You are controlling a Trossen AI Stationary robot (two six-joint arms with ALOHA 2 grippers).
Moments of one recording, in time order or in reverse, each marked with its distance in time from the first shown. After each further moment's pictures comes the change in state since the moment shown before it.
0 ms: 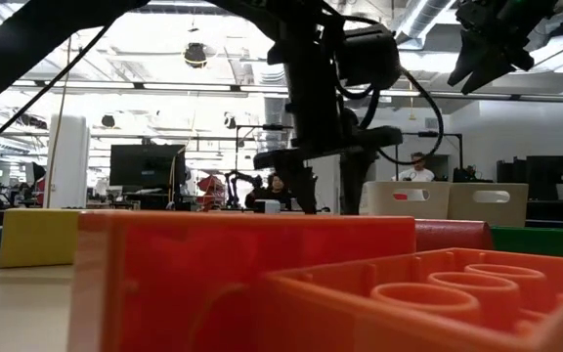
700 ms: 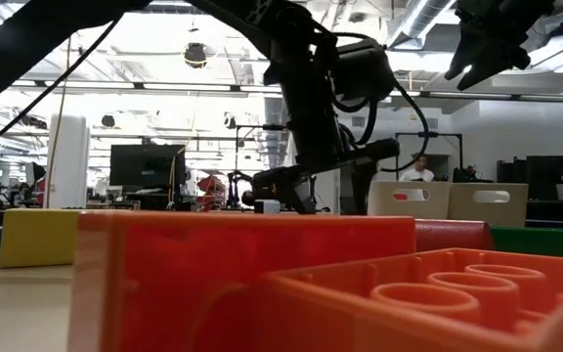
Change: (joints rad) left arm 0.022 -0.006 -0.112 0.170 0.035 -0.179; right arm 0.065 0.000 0.000 0.021 -0.005 0.035
